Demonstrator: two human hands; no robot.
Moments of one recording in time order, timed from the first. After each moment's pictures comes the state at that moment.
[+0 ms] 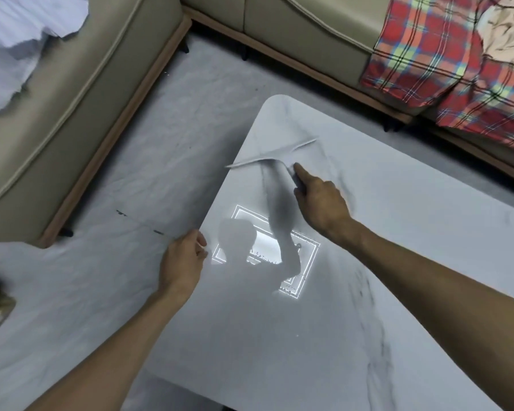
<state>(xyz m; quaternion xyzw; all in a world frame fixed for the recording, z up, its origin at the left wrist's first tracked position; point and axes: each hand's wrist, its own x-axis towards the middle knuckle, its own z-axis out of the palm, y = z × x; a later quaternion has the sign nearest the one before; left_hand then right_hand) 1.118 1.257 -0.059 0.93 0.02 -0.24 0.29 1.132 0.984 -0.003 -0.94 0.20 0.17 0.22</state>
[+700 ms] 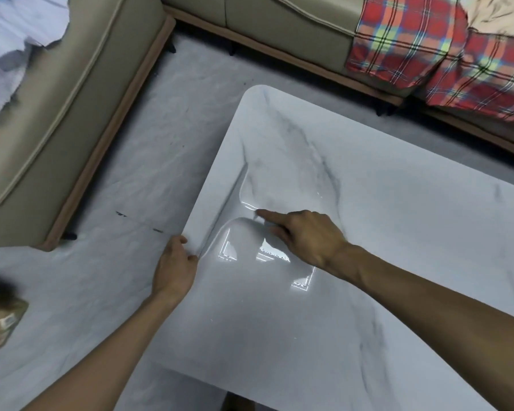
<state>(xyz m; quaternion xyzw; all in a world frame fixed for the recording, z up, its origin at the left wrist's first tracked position) 1.086 1.254 -0.073 0.92 0.09 -0.30 0.24 1.050 0.984 0.010 -0.95 0.00 0.24 0.18</state>
